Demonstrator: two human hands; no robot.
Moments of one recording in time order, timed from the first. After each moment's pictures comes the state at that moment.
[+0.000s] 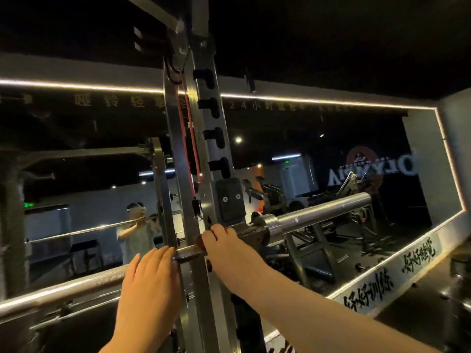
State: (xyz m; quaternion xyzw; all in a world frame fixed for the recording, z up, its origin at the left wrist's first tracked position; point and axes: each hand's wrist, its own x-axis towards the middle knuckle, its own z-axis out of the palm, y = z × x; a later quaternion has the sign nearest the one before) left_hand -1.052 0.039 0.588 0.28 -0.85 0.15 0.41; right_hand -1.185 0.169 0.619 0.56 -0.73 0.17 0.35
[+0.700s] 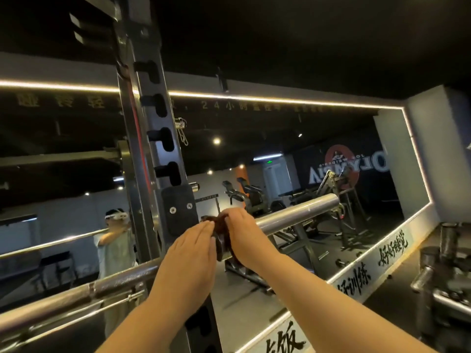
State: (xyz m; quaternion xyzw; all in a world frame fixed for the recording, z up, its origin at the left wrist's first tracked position) left_hand -1.198 0.129 0.627 0.11 -0.91 0.06 0.39; right_hand -1.349 0.209 0.622 0.50 -0.70 0.43 0.29
